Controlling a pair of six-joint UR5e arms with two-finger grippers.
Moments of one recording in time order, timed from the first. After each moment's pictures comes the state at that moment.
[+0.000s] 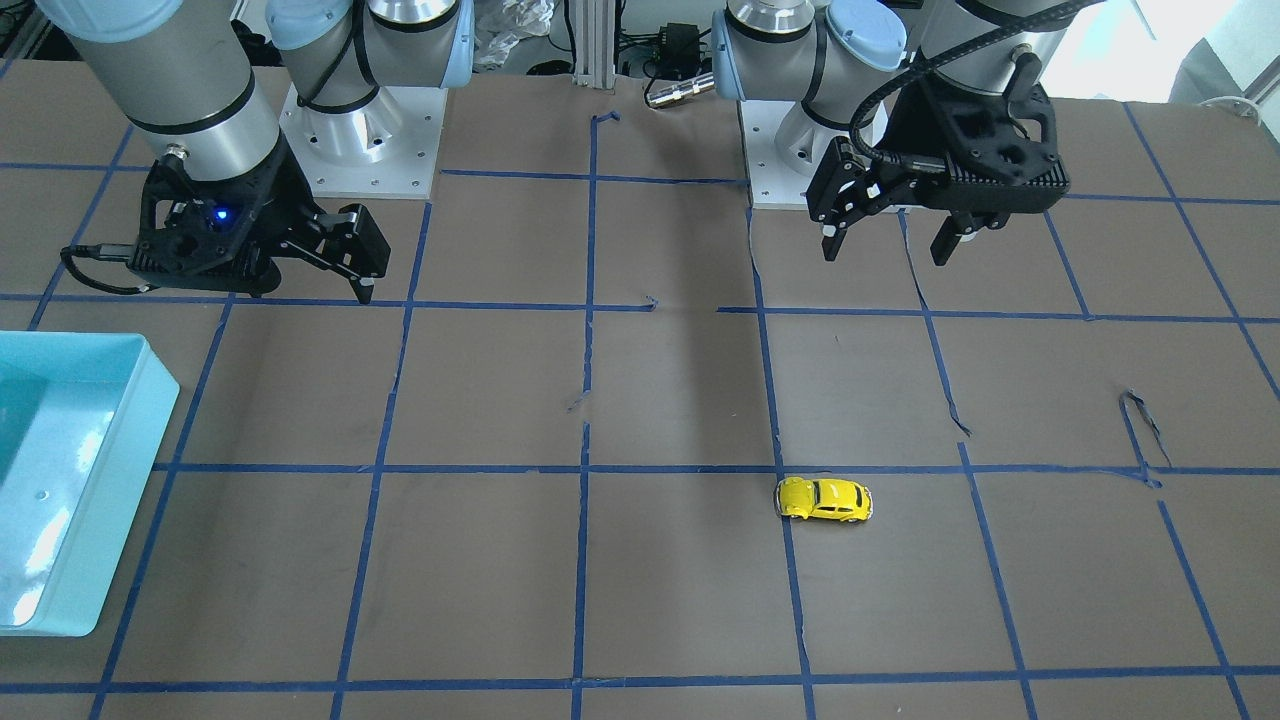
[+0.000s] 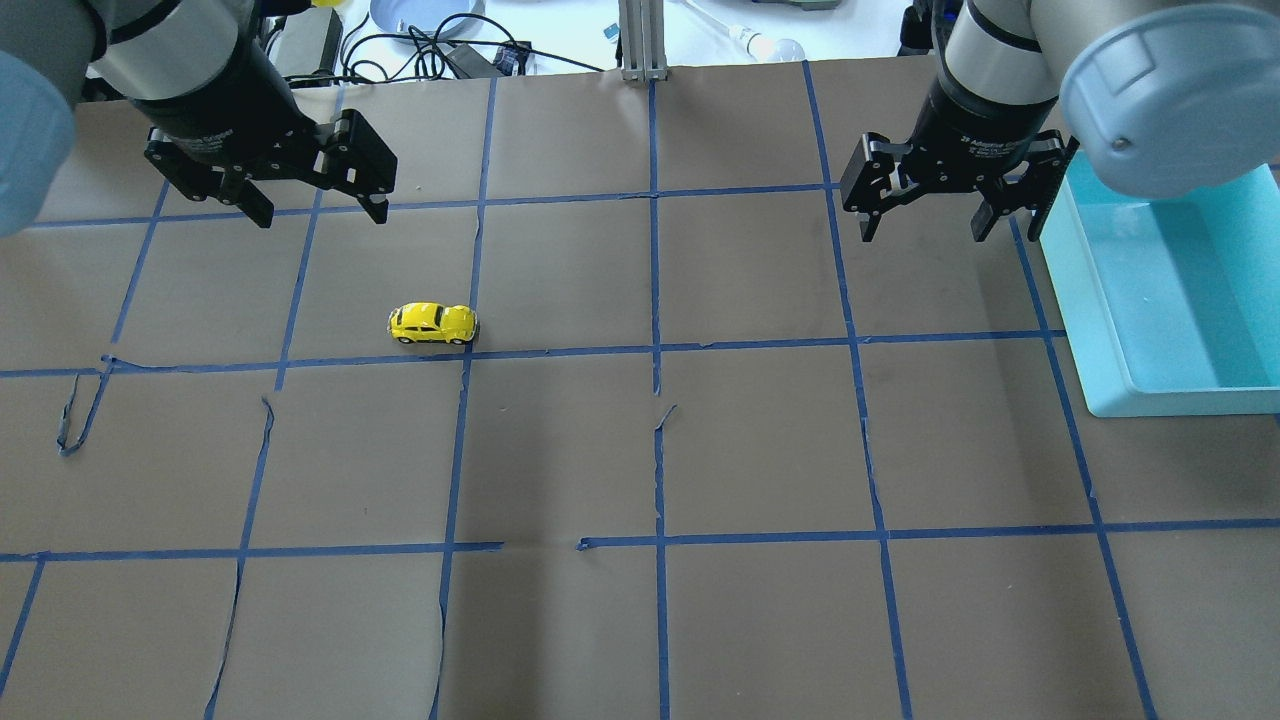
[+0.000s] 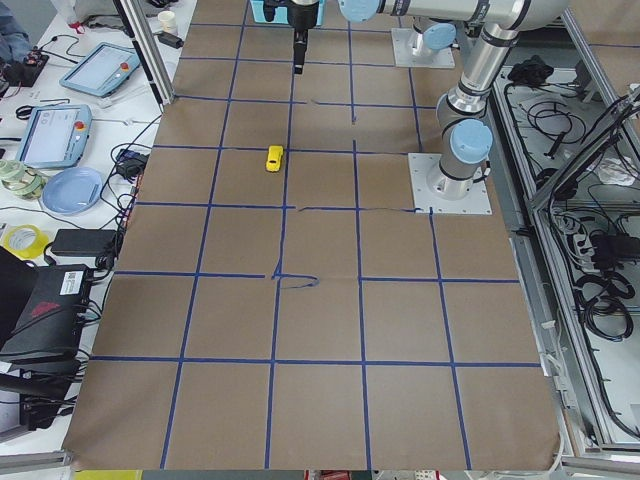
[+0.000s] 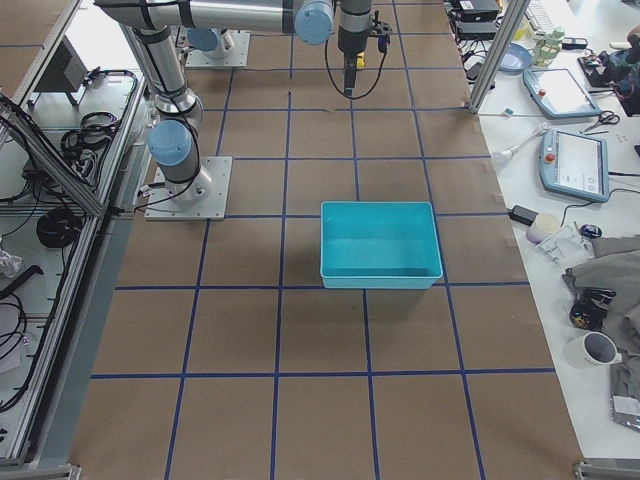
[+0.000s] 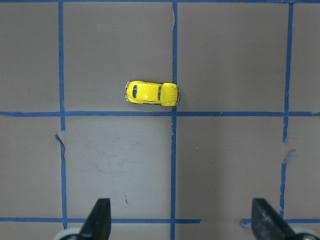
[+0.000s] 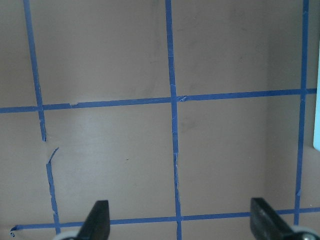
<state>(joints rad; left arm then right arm) -1.56 -1.55 -1.54 -1.54 1.56 0.03 1.59 -1.52 1.59 -1.63 -1.57 0.06</state>
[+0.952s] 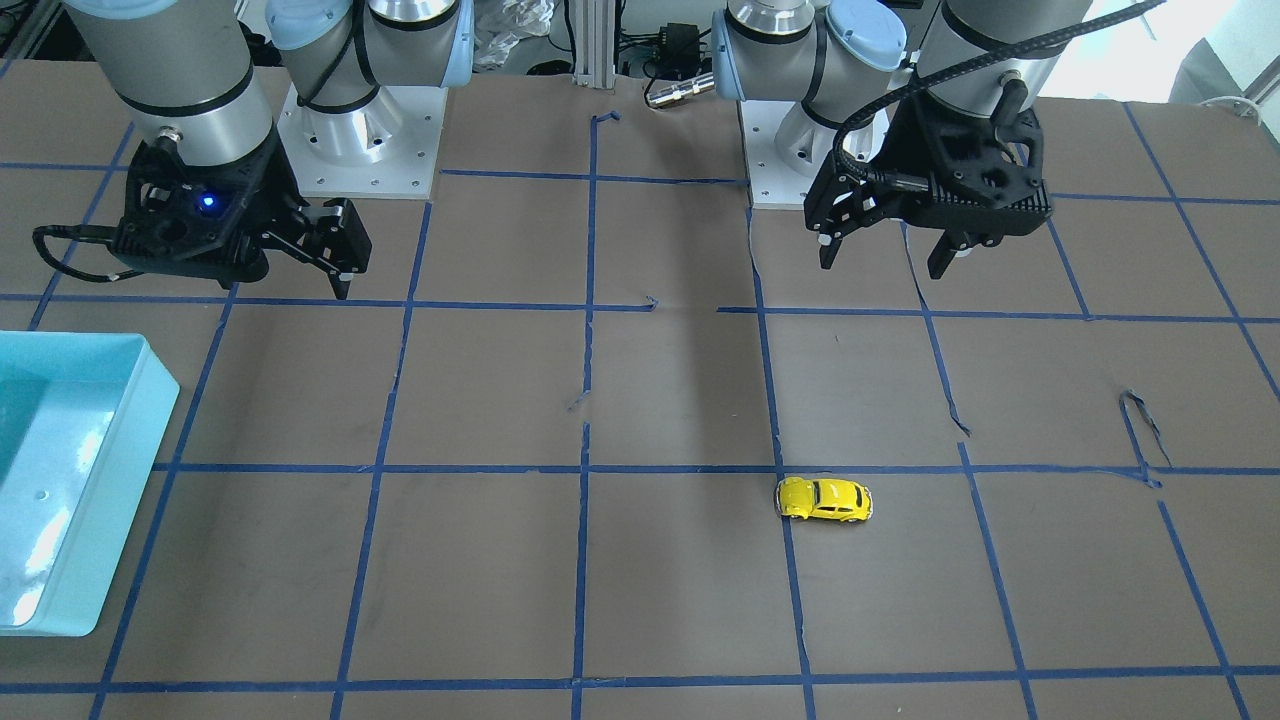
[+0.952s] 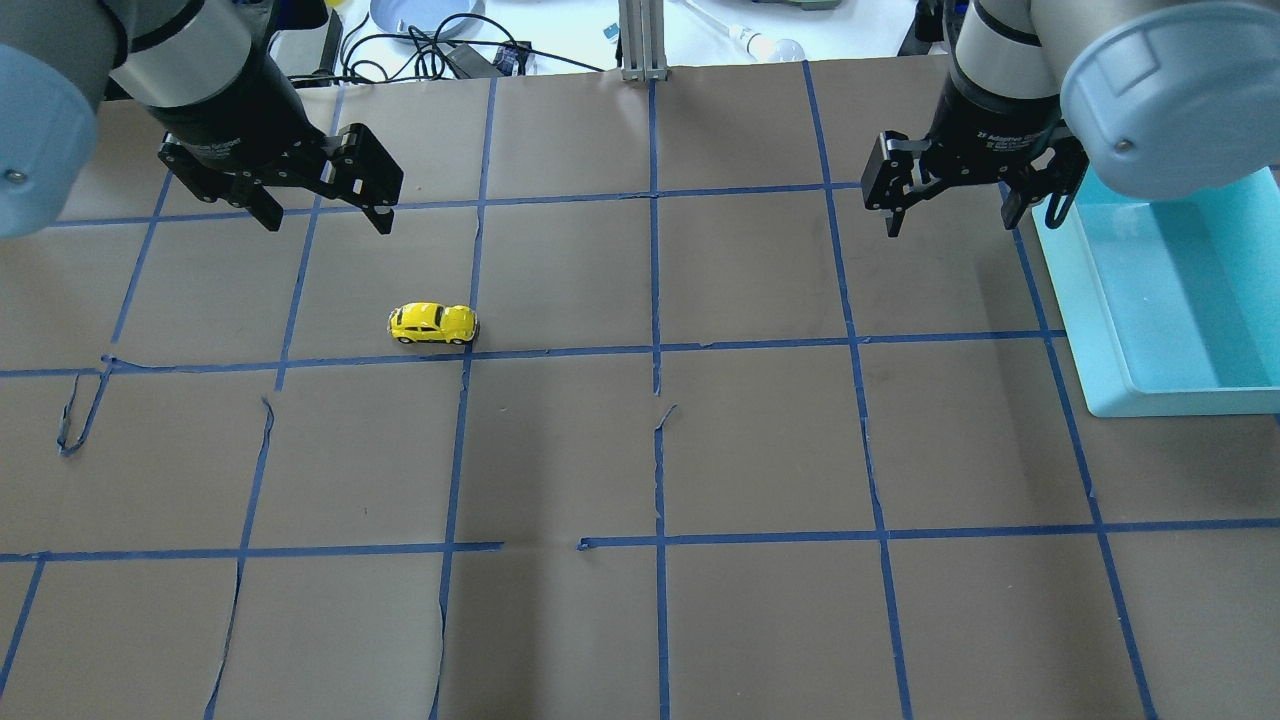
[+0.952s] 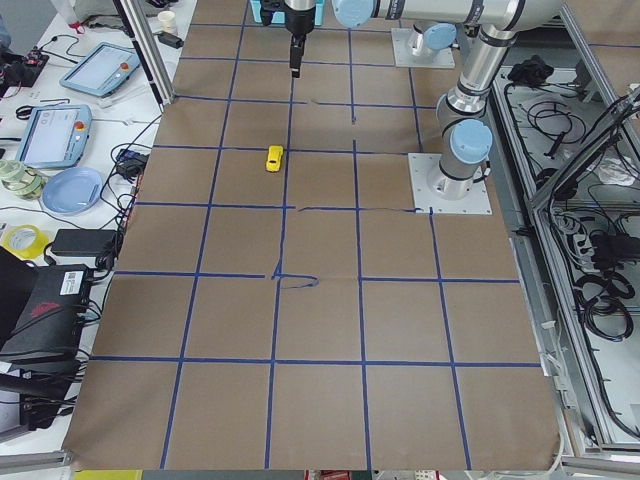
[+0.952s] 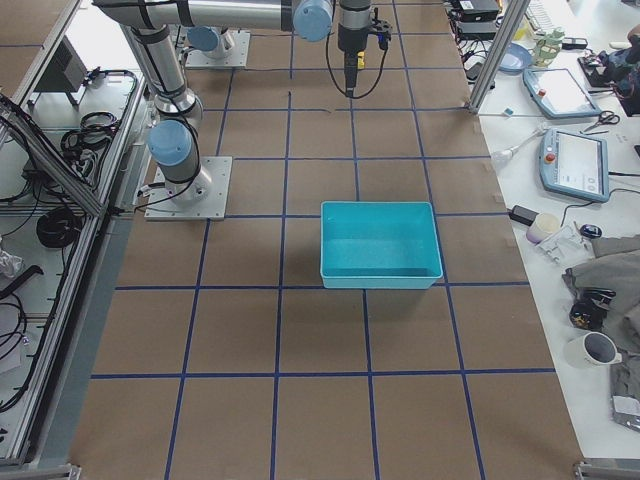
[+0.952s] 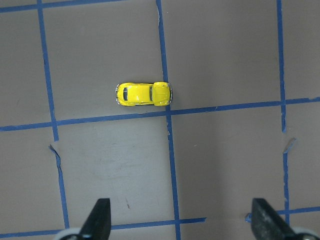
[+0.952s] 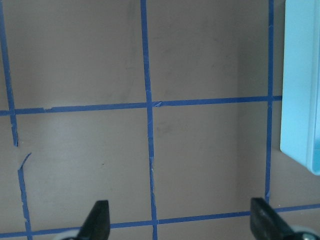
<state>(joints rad) -1.56 -1.56 -1.55 -1.53 1.57 0.09 1.60 -1.53 1.58 -1.62 -1.65 0.06</state>
